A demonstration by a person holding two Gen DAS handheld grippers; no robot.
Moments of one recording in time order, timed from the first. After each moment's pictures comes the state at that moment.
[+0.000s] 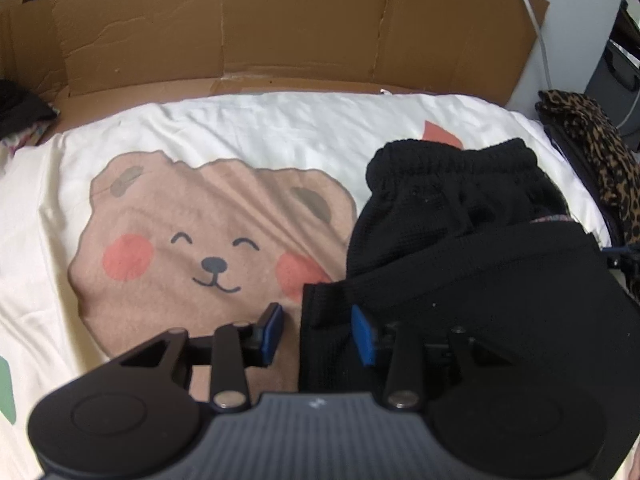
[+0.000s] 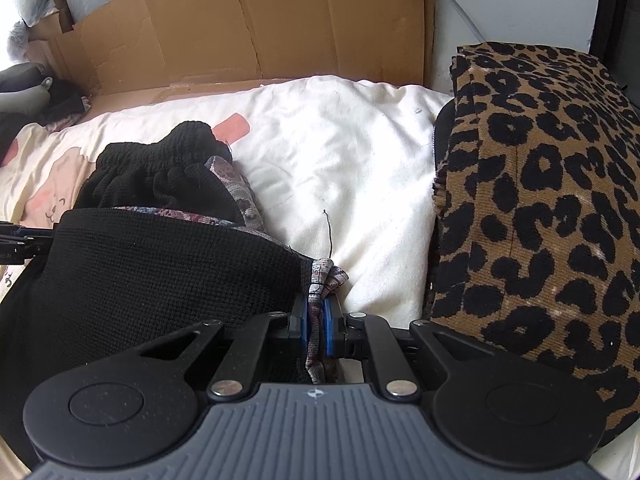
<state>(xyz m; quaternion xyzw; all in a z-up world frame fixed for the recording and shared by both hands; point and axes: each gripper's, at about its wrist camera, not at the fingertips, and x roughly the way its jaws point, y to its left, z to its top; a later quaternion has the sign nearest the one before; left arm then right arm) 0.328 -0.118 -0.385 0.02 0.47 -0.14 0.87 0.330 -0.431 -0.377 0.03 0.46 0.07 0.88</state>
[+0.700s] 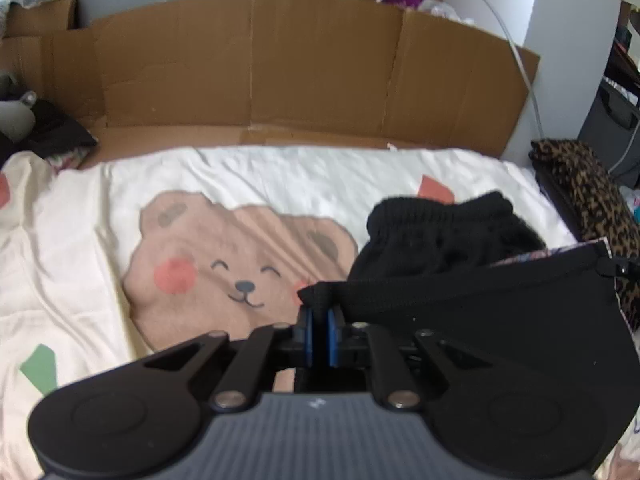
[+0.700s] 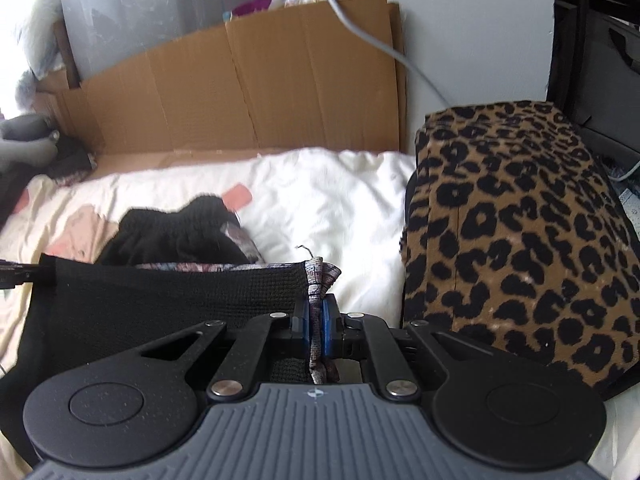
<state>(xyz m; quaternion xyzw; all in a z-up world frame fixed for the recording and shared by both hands) 0.293 -0.103 -0.337 0.00 0.41 -0.11 0.91 0.299 -0.444 -0.331 0.06 0.37 0.05 0.92</state>
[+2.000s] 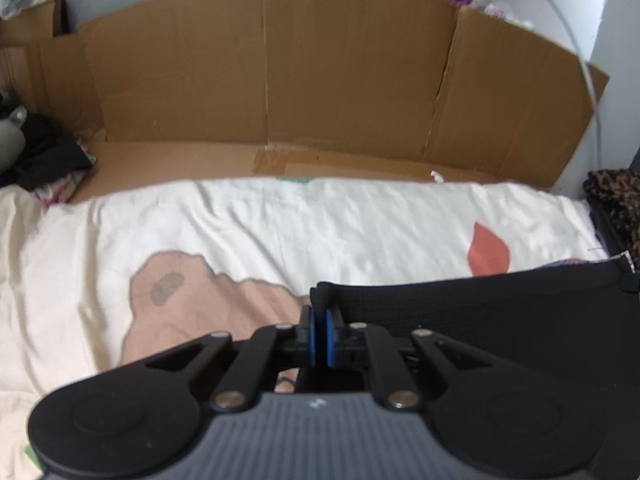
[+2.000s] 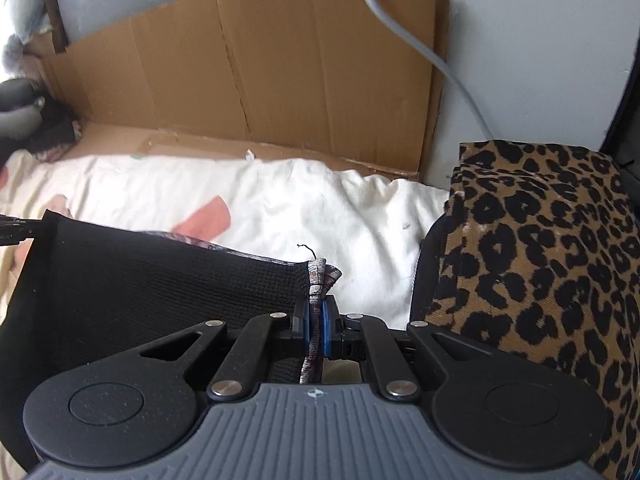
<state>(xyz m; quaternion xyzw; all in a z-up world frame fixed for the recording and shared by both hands) 0.394 -0.122 -0.346 0.01 0.44 -0.07 0.90 0.401 -0.443 -0.333 -0.01 0.44 0.07 0.89</state>
